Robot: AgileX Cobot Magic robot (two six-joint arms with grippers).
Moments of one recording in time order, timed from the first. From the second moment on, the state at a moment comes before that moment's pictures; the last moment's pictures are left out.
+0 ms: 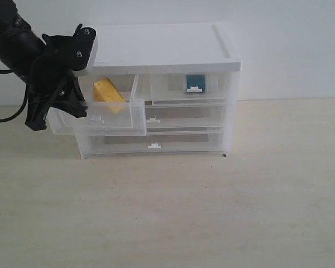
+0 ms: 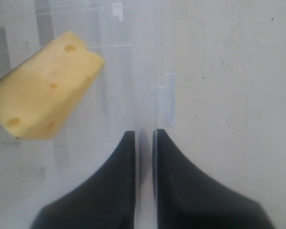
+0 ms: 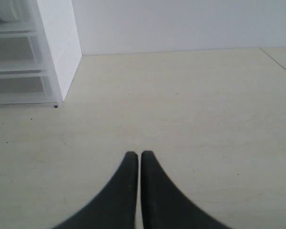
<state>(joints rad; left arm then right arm) -0.28 1.79 -1.53 -0.25 0.99 1.51 0.00 0.01 0.00 0.04 0.33 0.00</state>
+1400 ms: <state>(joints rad) -0.28 1.80 -1.52 -0.26 0.76 1.36 0.00 0.01 0.00 0.04 0.33 0.00</state>
